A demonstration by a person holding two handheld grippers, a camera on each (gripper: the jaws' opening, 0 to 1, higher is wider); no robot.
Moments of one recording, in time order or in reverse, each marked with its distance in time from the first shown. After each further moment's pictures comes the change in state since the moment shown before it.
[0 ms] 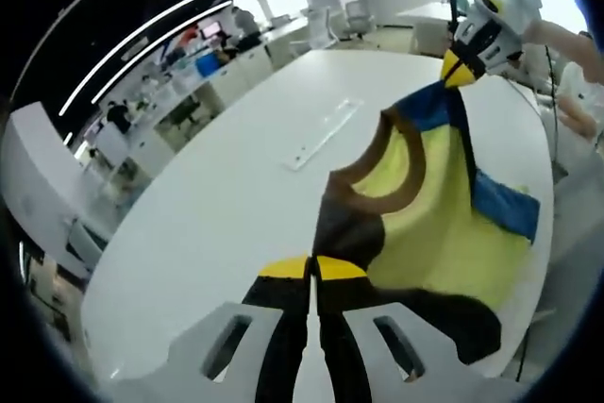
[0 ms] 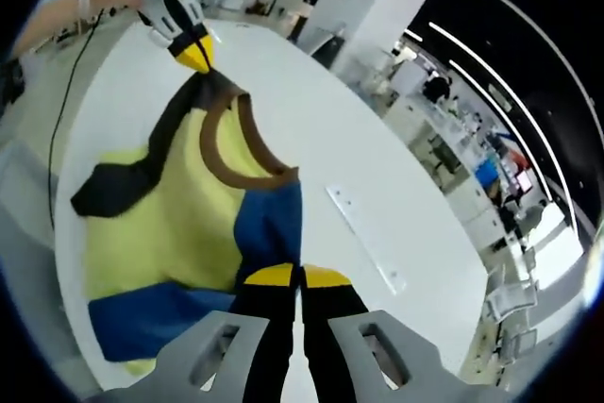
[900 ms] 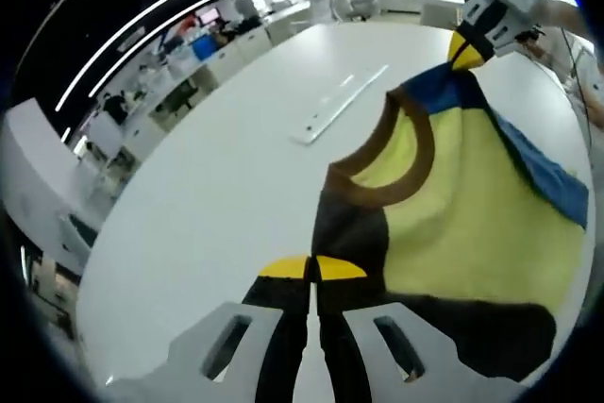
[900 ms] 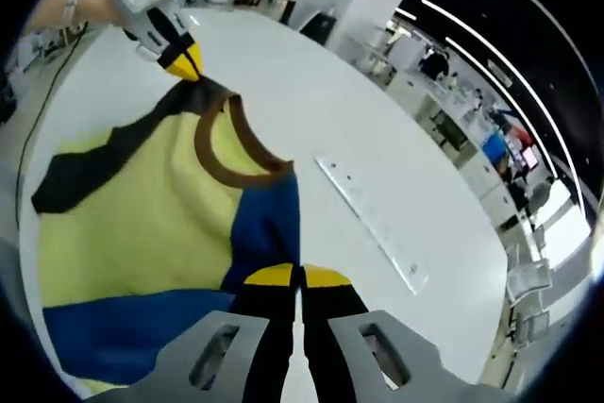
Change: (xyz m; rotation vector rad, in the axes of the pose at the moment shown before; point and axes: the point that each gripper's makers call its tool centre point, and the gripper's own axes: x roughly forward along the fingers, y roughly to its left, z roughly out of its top) left arm 0.120 0.023 -0.037 0.005 0.074 0.000; right arm 0.102 -0.025 -0.047 0.073 0.065 0.011
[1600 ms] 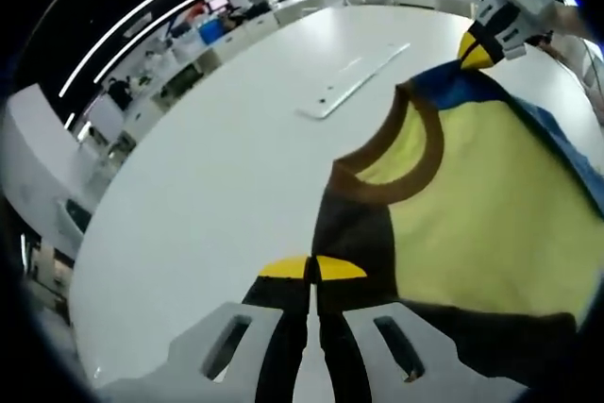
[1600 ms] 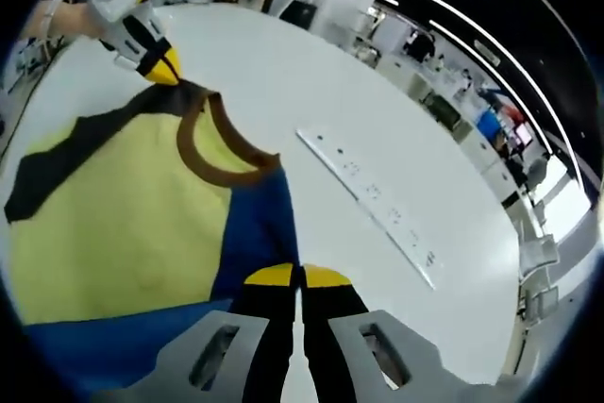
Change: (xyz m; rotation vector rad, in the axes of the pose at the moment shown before) left arm 0.059 0.012 -0.020 -0.045 0.039 0.024; right arm 0.054 -0.009 -0.026 0.077 0.030 -0.027
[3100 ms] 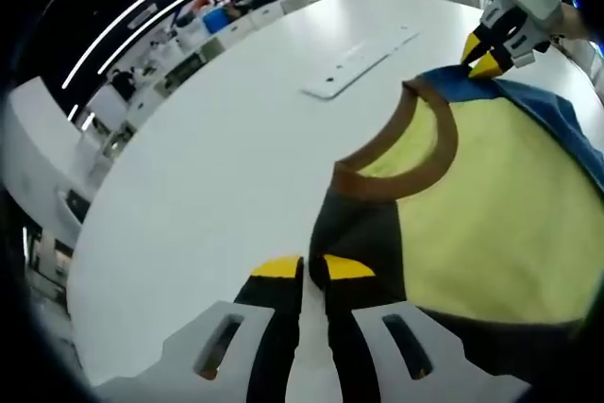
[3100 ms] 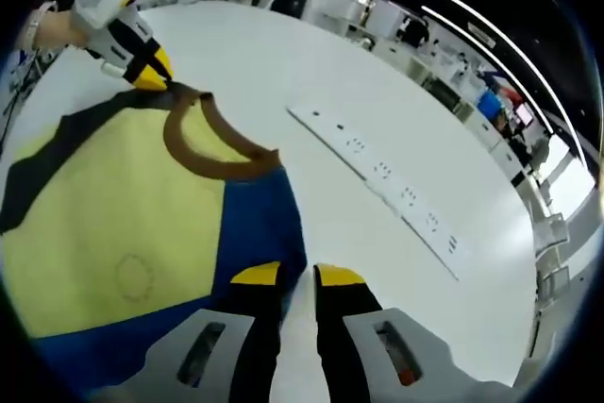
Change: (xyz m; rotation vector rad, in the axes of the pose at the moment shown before) left arm 0.020 -0.002 -0.006 -0.064 0.011 0.016; right arm 0.035 -0.014 -0.015 0.103 0.002 0.017
